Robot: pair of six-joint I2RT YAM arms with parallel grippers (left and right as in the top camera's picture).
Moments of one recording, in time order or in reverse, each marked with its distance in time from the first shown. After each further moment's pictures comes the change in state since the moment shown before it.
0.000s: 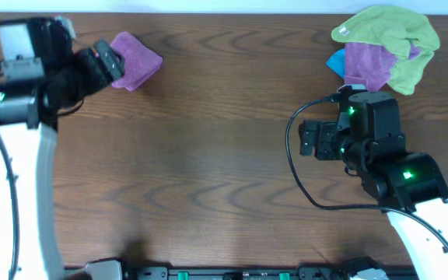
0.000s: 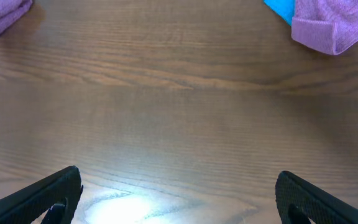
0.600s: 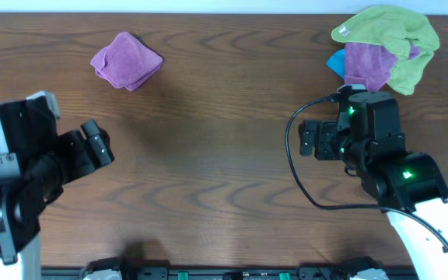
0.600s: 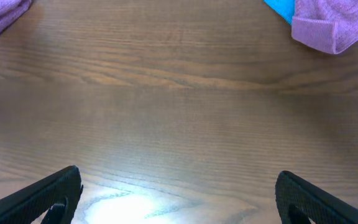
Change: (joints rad) left arm 0.000 -0.327 0.001 -0.427 -0.198 0.098; right arm 0.000 0.000 0.000 0.000 0.000 0.000
